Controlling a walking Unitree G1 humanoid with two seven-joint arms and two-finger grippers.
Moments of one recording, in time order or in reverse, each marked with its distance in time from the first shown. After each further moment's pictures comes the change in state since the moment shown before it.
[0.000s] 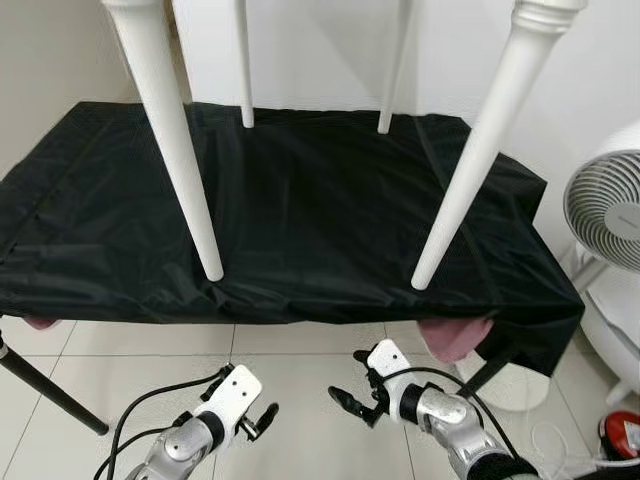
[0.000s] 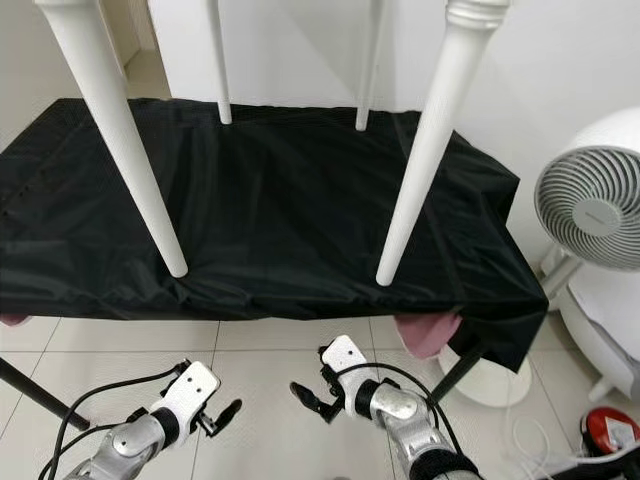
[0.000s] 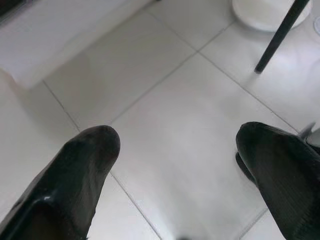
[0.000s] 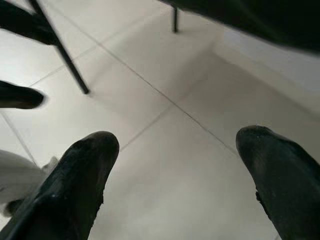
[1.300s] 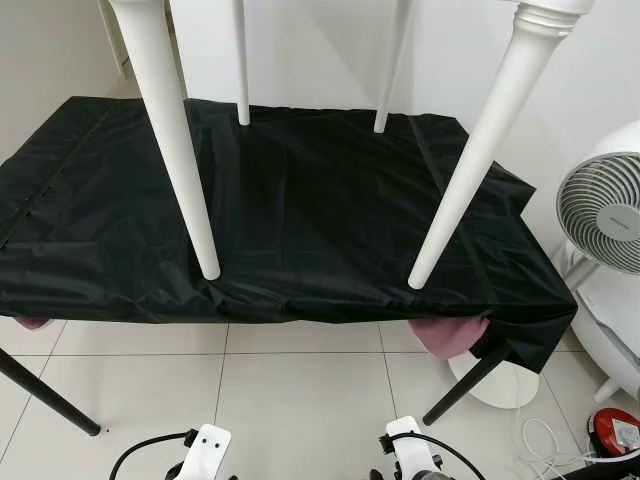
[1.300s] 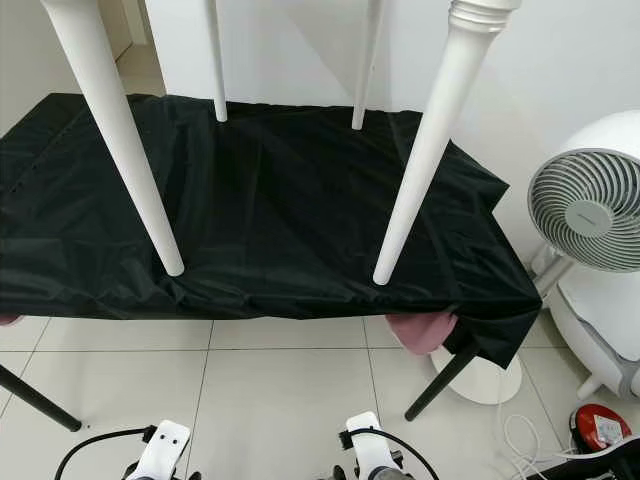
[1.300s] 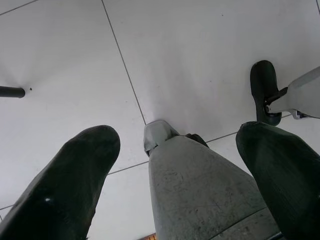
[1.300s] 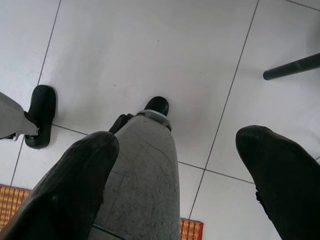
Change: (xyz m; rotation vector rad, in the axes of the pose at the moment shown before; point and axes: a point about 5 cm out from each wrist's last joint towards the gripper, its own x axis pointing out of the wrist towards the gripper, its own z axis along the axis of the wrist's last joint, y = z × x) left arm -0.021 -0.033 -0.075 -0.311 0.460 0.233; right arm -0.034 0.041 -0.101 0.296 0.526 -0.360
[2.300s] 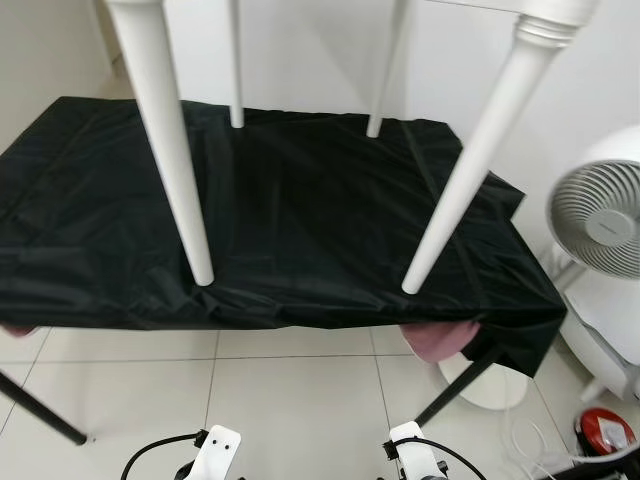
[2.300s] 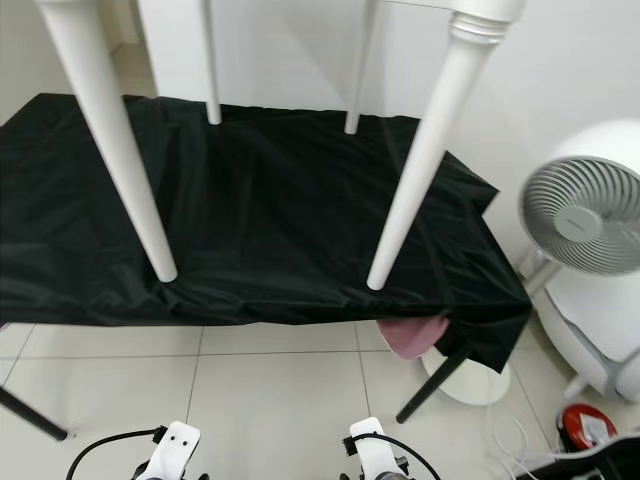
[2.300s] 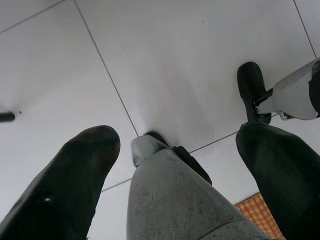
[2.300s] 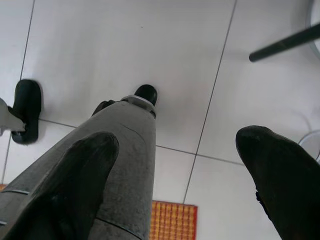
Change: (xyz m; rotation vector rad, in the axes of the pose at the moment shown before) left arm 0.002 -0.013 0.001 0.036 0.005 -0.034; right arm -0.001 -0.005 -0.007 -0.007 0.048 -0.018
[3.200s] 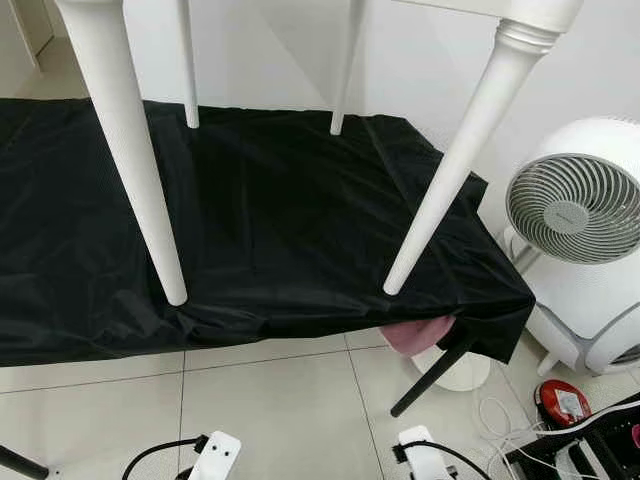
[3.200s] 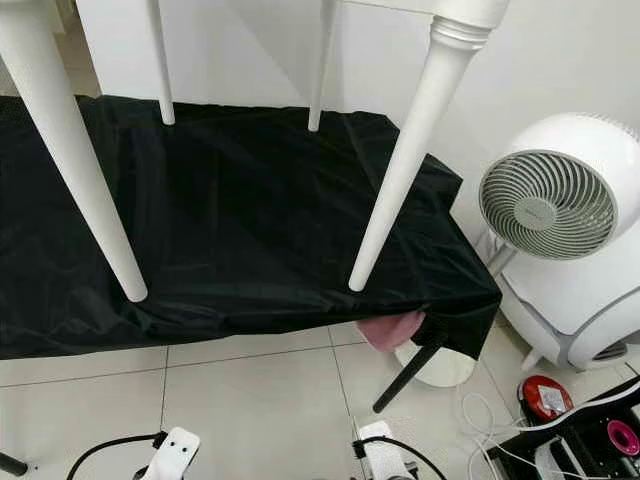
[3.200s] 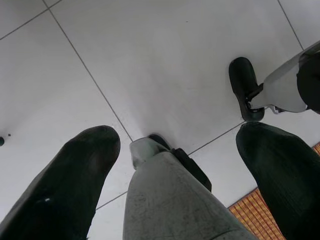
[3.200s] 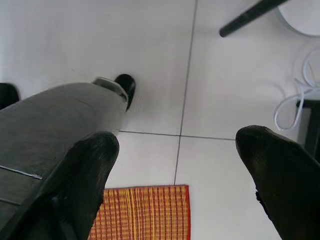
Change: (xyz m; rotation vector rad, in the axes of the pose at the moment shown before) left arm -0.001 -0.001 -0.006 0.001 0.025 -0.003; right arm -0.004 -0.016 -0.009 0.007 0.029 -0.039
